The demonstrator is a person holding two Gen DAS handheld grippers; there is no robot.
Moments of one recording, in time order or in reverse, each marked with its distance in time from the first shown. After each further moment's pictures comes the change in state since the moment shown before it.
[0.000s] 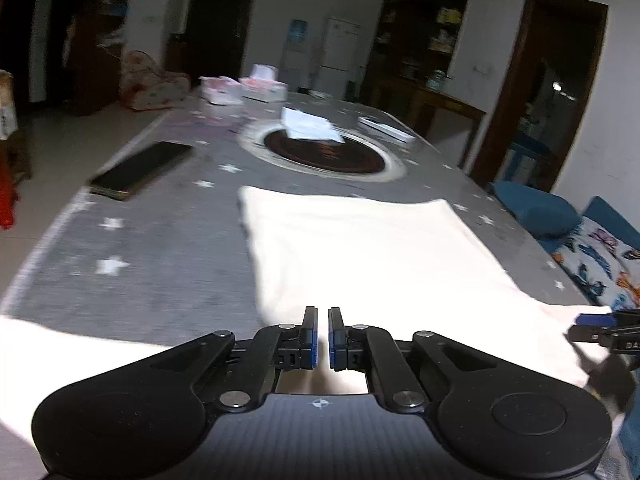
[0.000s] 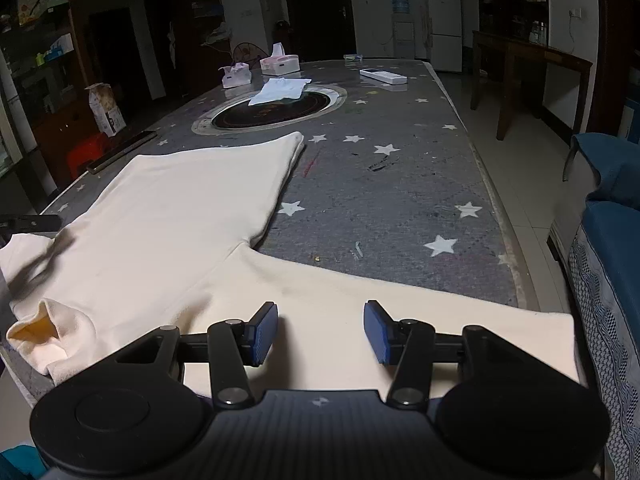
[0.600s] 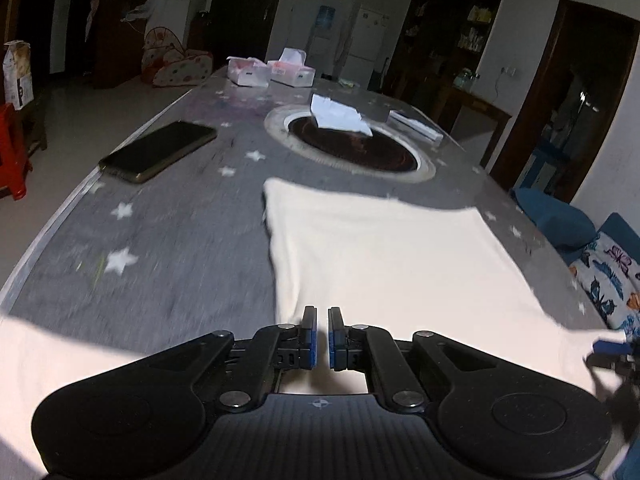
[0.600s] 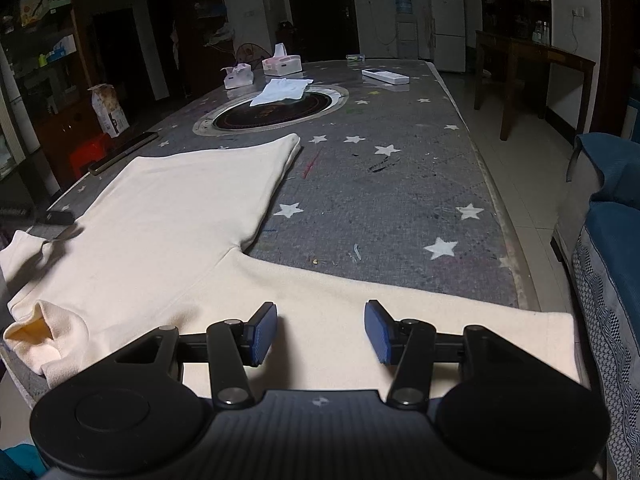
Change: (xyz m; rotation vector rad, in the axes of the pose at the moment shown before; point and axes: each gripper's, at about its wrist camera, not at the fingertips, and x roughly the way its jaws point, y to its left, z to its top) left arm 0.023 0.024 0.023 -0.088 0.030 0.050; right arm 0.002 -0.003 0.002 0.008 -0.001 0.014
